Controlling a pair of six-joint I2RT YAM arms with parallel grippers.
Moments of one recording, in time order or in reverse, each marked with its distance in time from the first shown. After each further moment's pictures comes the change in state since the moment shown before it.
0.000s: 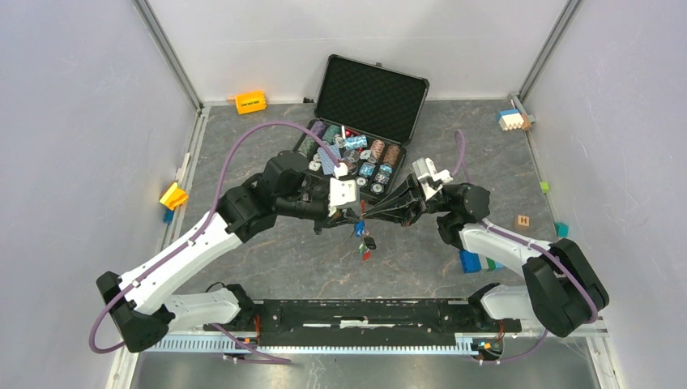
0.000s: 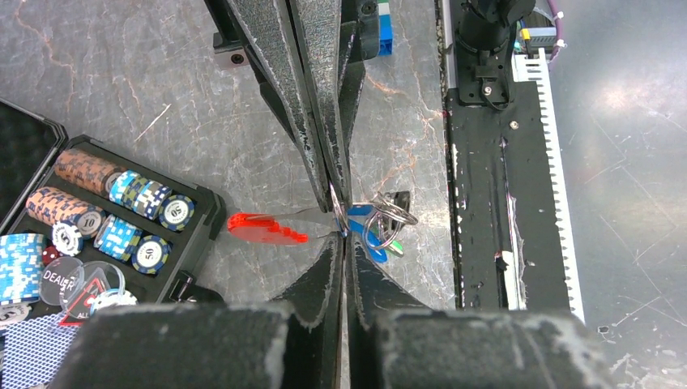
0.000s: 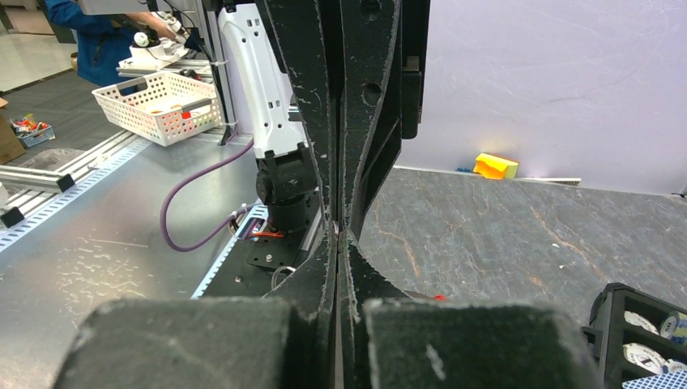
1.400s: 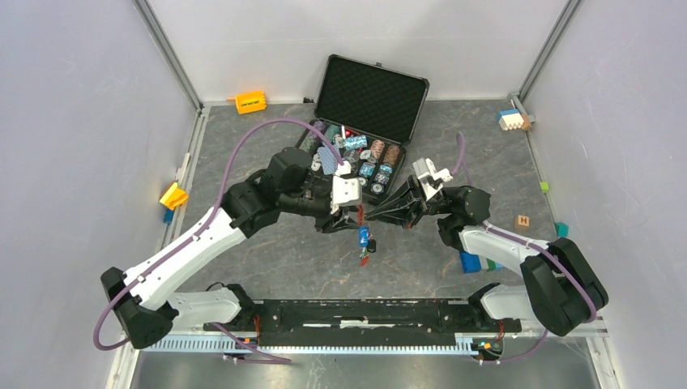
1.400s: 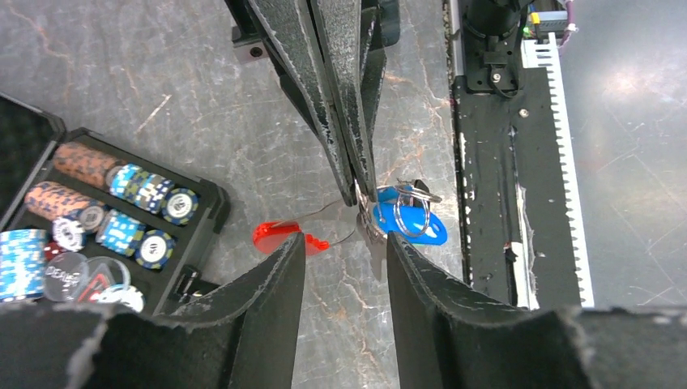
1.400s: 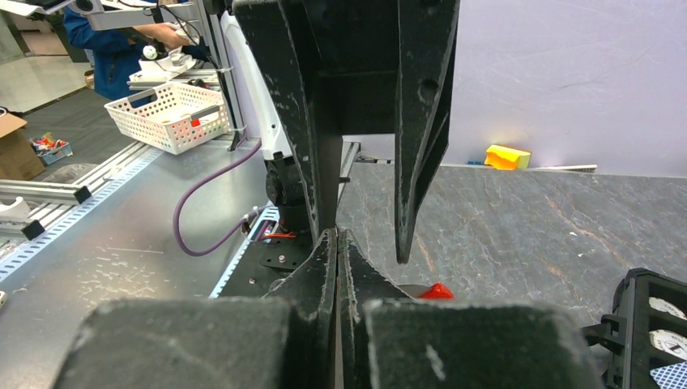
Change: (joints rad) left arm 0.015 0.043 0.014 -0.020 0.014 0.036; right arm -0.005 0.007 -0.028 0.037 0.008 0.063
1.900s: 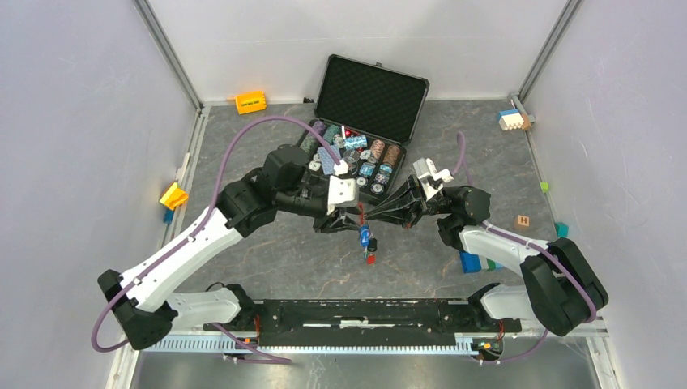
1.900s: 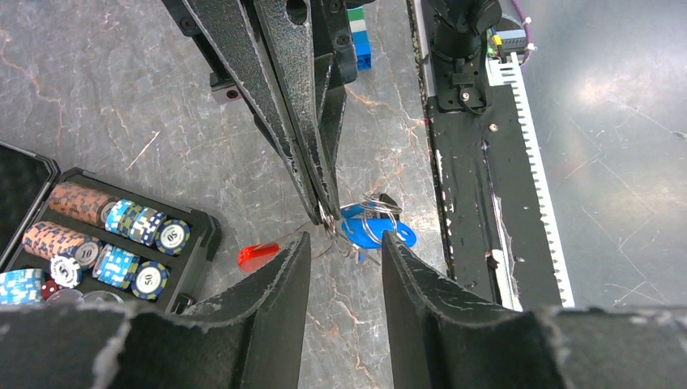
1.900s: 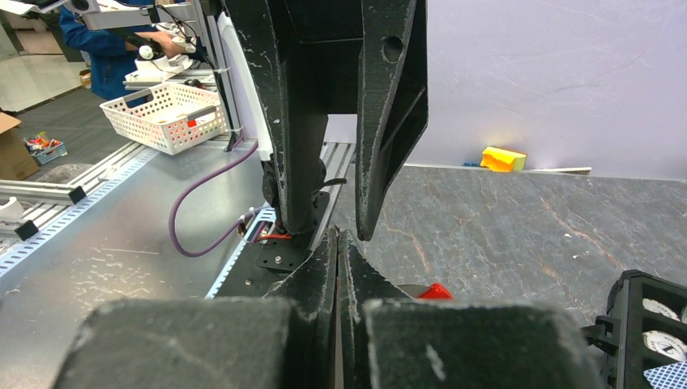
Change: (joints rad) left arm 0.002 -0.018 0.043 -0.024 0.074 0.017; right arm 0.000 0.000 0.000 0.001 0.007 -0.011
